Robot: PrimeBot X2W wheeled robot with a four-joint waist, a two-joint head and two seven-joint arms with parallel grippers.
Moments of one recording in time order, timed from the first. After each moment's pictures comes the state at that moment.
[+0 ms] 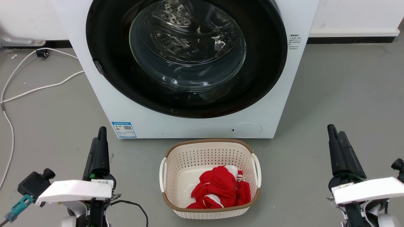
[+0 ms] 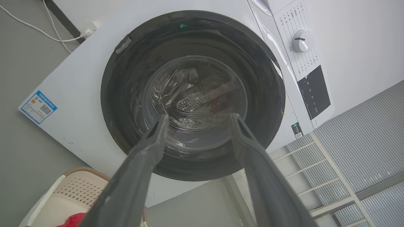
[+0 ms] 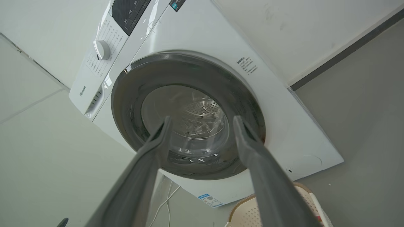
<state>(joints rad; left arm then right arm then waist) -0.09 0.05 0.08 0.06 -1.08 -0.13 -0.06 -0.04 -0.05 -0.02 -0.01 0.87 0.13 -0.06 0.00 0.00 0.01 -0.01</state>
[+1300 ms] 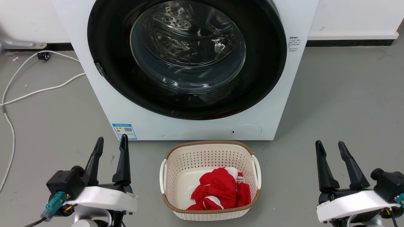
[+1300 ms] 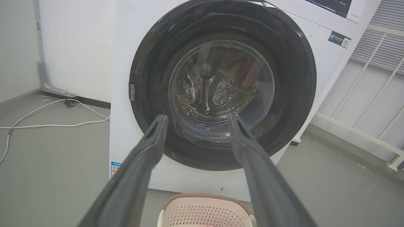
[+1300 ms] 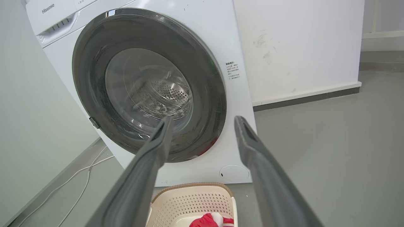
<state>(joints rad) -0.04 0.10 -0.01 0.03 -0.39 -0.09 -0.17 0.03 -0.05 0.00 0.00 0.35 0.13 -0.14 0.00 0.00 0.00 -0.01</state>
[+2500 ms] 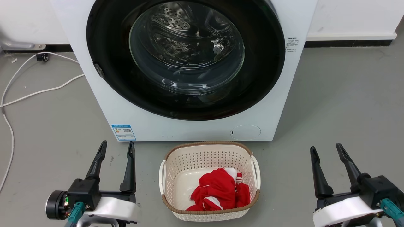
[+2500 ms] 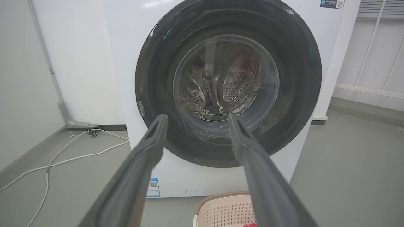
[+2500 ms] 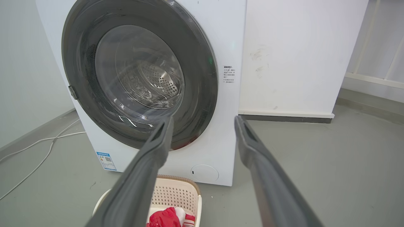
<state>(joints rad) -0.01 0.10 -0.04 0.02 -0.13 -0.05 -0.24 0.04 -0.05 0.00 0.00 0.08 0.13 -0.18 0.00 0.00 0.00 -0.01</state>
